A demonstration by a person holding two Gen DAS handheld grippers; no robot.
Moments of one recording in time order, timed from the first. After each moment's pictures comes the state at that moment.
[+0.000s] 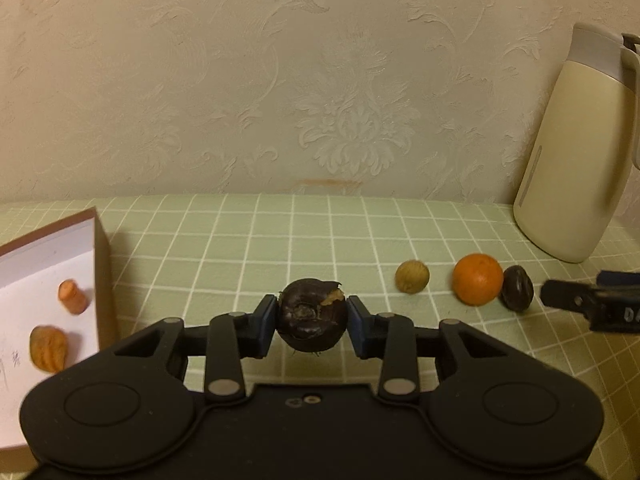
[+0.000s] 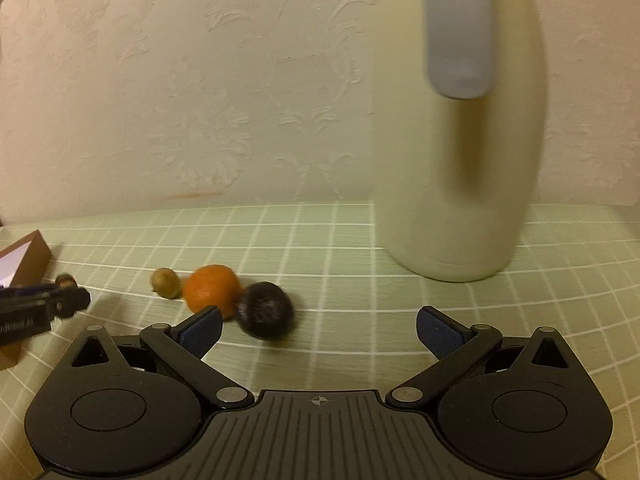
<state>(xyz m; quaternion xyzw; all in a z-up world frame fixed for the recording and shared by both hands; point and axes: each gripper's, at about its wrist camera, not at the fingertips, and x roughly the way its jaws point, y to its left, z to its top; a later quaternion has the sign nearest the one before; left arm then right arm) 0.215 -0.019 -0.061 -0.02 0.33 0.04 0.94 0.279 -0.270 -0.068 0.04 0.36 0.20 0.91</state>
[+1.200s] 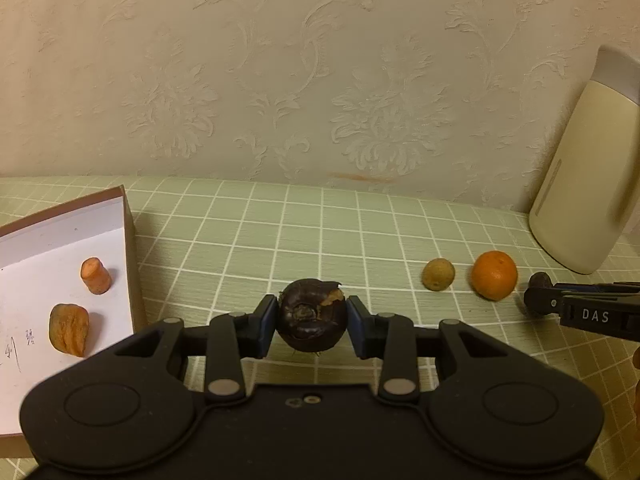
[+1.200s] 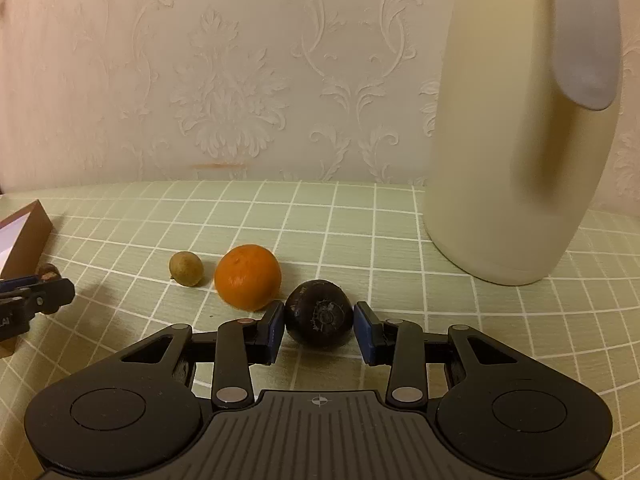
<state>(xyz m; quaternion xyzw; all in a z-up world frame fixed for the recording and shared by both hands) 0.207 0.003 -0.063 -0.05 0.33 0.06 0.94 0.291 -0.233 -0.075 0.00 0.39 0.21 0.90</state>
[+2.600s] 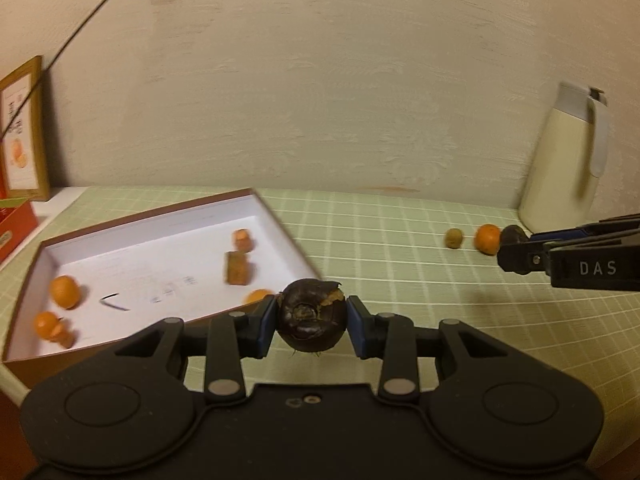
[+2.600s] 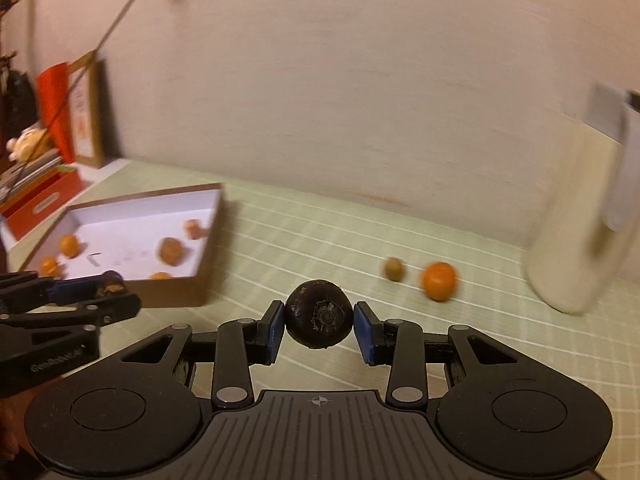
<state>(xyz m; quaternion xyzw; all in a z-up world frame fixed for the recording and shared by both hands) 0.047 0.041 -0.011 -0.03 0.29 0.11 0.95 0.142 -0.159 0.016 -0.05 0.32 0.34 0.88</state>
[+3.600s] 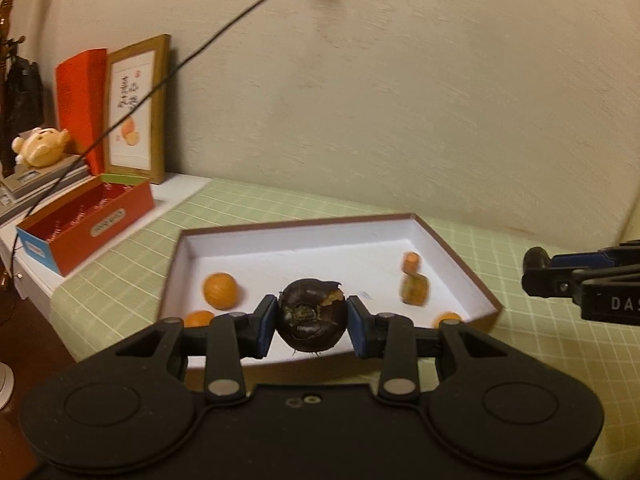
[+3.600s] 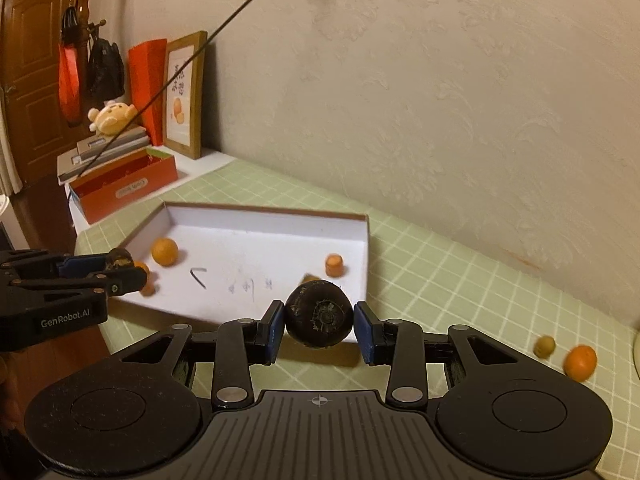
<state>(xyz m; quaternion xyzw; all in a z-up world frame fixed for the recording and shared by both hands) 0.000 0.163 0.006 -0.06 0.26 0.23 0.94 0.115 -0.035 0.031 -0.08 0.28 0.45 0.84</state>
